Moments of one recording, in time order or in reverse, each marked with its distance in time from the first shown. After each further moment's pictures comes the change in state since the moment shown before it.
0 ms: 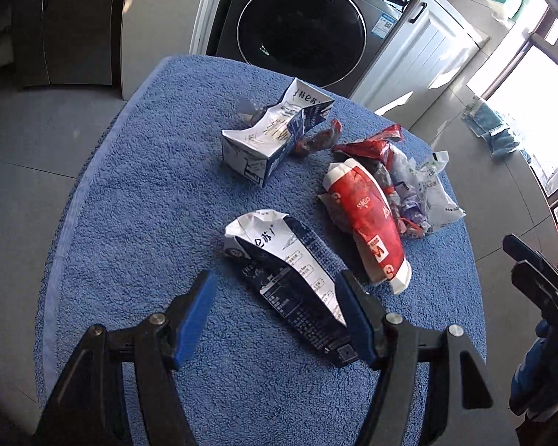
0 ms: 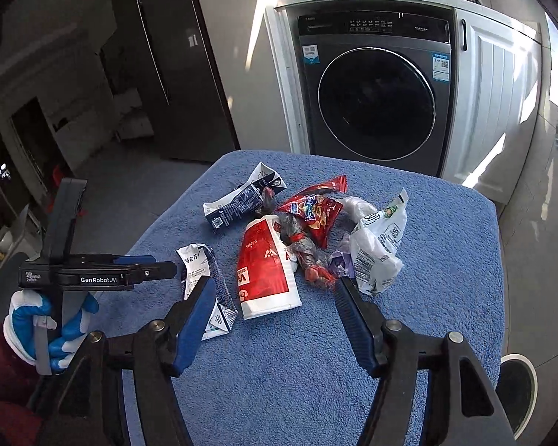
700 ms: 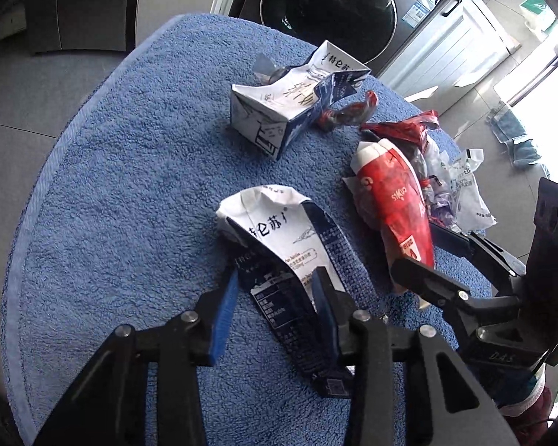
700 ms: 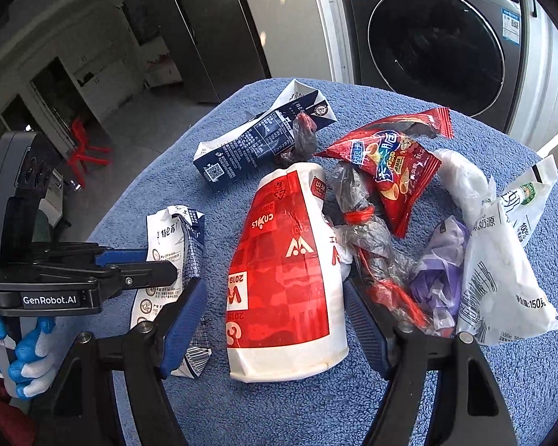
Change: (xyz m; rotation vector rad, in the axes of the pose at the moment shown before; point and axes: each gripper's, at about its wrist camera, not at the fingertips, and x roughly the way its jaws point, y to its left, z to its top) left arm 0.032 0.012 -0.001 -0.103 0.072 0.015; right arm 0.134 0.000 0.004 -0.069 0.205 0.129
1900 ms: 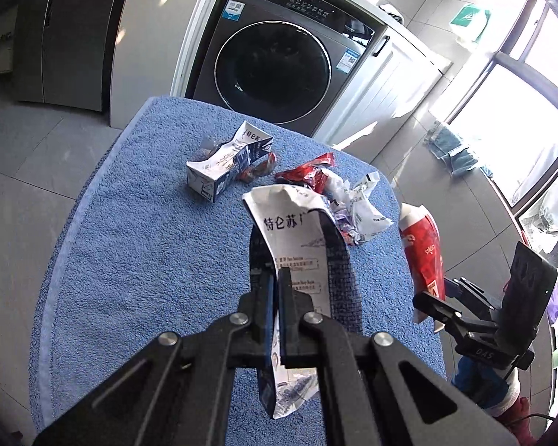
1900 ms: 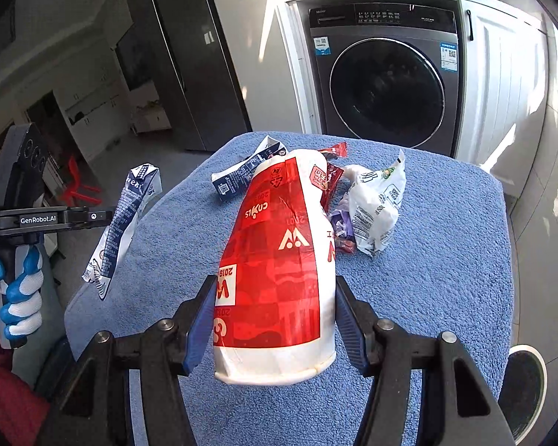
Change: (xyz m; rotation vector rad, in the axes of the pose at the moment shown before) left arm -0.119 -0.049 -0.041 0.126 -0.220 -0.123; right arm -0.148 0.005 -0.086 0.061 -0.229 -0.088
